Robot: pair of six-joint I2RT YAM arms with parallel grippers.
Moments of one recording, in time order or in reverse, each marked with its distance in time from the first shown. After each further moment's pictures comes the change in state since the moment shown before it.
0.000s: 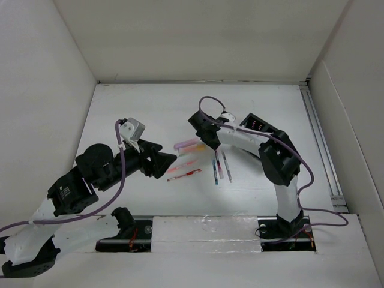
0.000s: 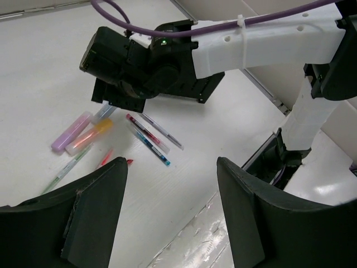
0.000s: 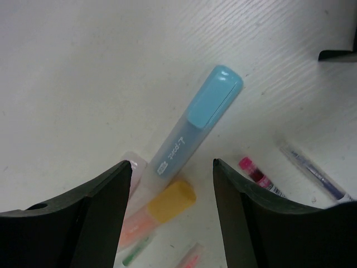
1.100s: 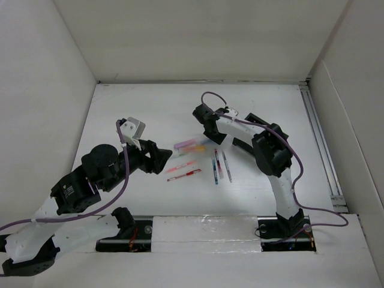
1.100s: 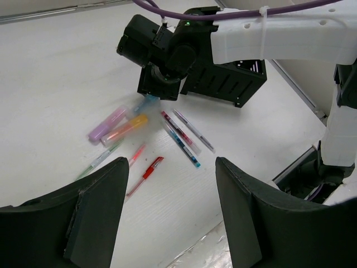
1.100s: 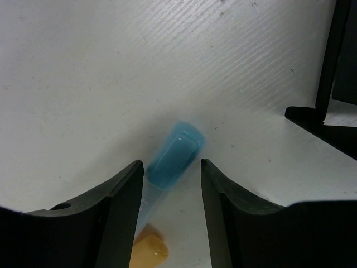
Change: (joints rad) left arm -0.019 0.006 -0.022 -0.024 -0.174 0.020; right arm -0.102 0.157 0.191 -0.184 -0.029 -0.095
